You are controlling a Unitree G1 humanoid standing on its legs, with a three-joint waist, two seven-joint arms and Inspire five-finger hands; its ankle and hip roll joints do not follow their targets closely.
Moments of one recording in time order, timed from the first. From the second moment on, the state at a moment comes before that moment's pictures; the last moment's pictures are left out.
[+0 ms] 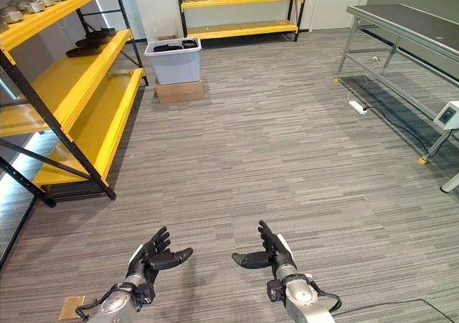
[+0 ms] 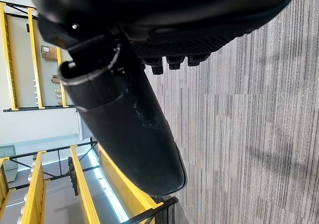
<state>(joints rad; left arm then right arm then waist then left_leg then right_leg) 0.17 0.26 -0.23 0.30 -0.51 0.01 0.08 0.15 -0.36 0.28 0.17 0.31 0.12 -0.09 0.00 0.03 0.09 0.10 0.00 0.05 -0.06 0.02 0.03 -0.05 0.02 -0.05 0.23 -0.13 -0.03</state>
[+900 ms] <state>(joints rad) 0.17 0.26 -0.23 0.30 -0.51 0.01 0.08 0.15 -0.36 0.28 0.17 0.31 0.12 -0.09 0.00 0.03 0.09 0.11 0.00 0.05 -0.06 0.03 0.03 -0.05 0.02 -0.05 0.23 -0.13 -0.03</state>
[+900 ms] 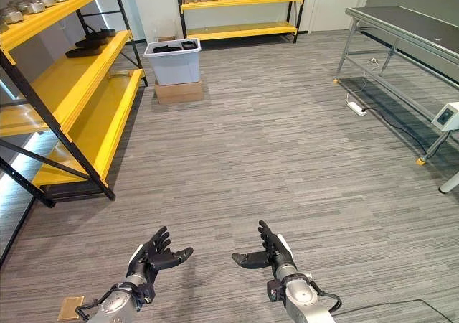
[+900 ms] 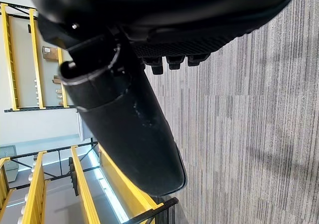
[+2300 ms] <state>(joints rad) 0.07 0.25 -0.23 0.34 -0.50 0.00 0.10 0.16 -0.34 0.26 0.18 0.27 0.11 -0.11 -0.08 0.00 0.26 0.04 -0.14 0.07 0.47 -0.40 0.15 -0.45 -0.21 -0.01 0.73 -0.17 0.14</state>
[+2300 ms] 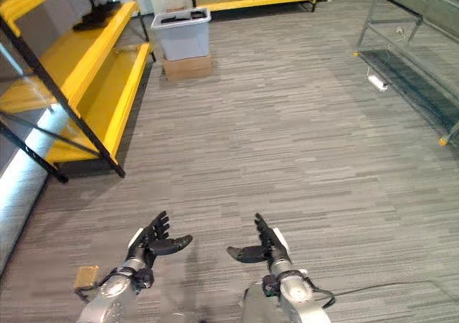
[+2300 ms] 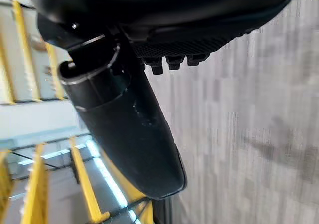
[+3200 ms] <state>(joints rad) 0.09 0.30 -0.29 0.32 -0.55 -0.01 0.12 0.11 -0.32 0.26 0.25 0.26 0.09 -0.15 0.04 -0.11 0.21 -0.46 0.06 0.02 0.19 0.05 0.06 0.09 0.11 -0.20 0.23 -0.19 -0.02</state>
